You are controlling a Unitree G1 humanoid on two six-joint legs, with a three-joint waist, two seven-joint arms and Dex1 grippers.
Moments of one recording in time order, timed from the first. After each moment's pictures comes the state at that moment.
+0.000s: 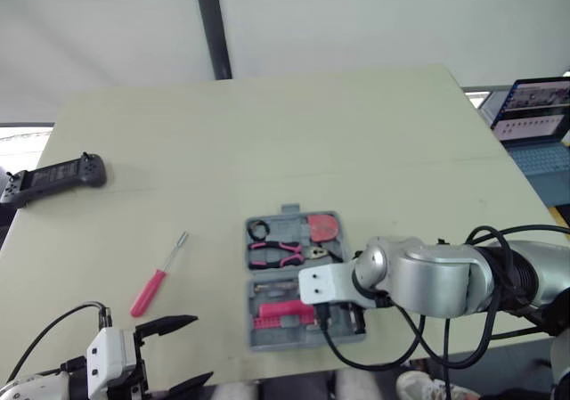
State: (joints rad) left arm 0.73 0.63 0.35 -0.50 -0.50 -0.05 -1.09; right arm -1.13 -0.79 1.17 -0.71 0.48 1.55 0.68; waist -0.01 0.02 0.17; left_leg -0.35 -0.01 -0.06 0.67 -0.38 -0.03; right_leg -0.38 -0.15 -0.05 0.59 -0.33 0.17
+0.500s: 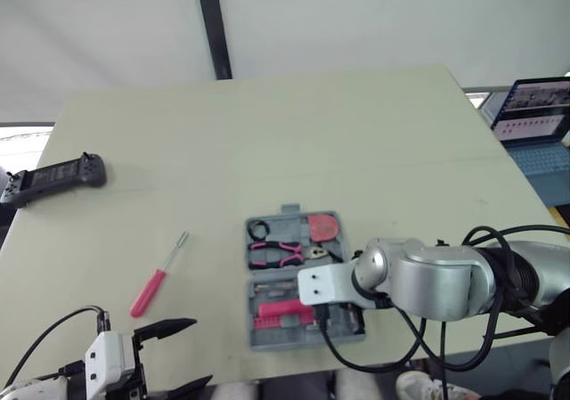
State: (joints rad) left arm 0.75 0.63 0.36 -0.50 -0.51 -0.06 -1.08; right arm -1.13 -0.74 1.17 -0.67 0.47 1.55 0.65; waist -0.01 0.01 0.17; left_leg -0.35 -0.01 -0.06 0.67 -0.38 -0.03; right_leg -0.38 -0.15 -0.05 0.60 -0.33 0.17
